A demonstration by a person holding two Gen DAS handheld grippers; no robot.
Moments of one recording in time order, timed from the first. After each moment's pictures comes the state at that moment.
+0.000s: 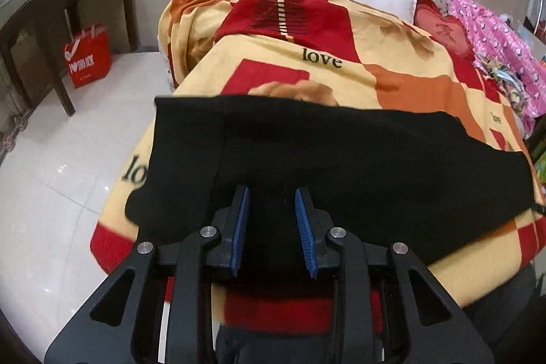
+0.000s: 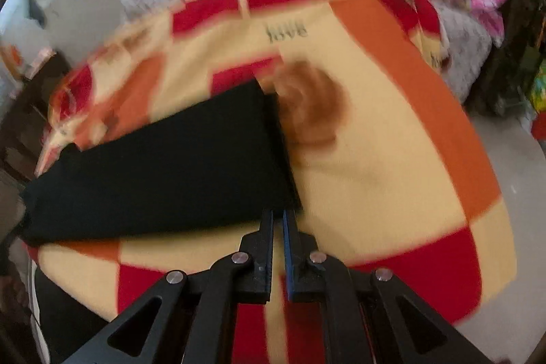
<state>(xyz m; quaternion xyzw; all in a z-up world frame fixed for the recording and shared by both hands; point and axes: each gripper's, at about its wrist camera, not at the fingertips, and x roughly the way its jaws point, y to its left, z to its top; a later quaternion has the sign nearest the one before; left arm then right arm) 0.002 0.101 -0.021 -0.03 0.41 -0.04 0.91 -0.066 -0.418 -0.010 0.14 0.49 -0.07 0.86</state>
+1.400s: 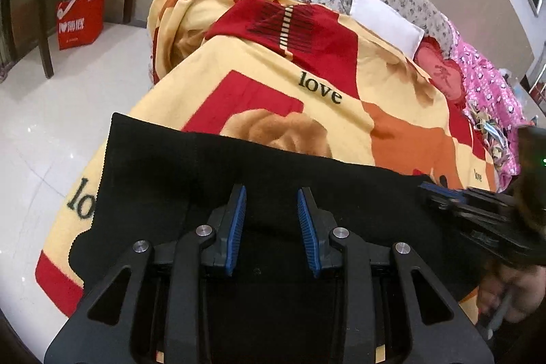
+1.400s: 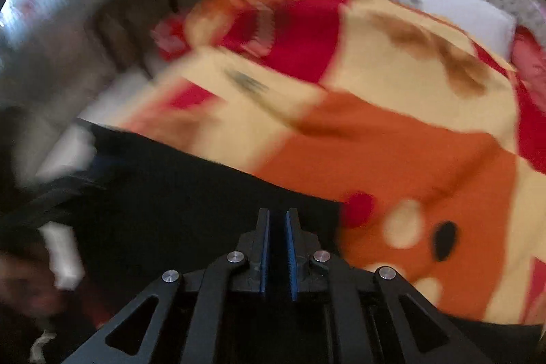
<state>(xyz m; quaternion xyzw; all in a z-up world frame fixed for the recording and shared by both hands) 0.042 0.113 -0.020 -0.14 0.40 -0.07 0.90 0.103 -0.114 0.000 -0.05 0.46 0.22 0.86</state>
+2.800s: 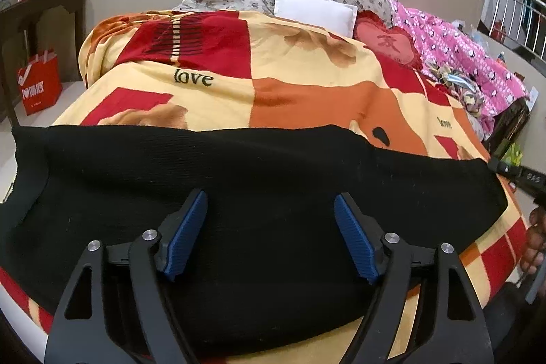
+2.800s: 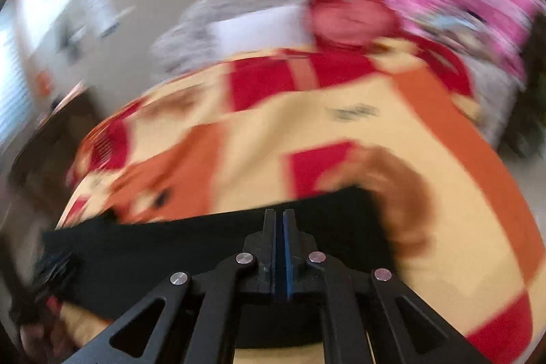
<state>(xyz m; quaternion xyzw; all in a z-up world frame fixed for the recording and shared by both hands) 0.011 -0.004 -0.027 -0.05 0.34 -0.14 0.93 -0.020 -0.354 0.020 0.12 0.34 0.00 0.93</state>
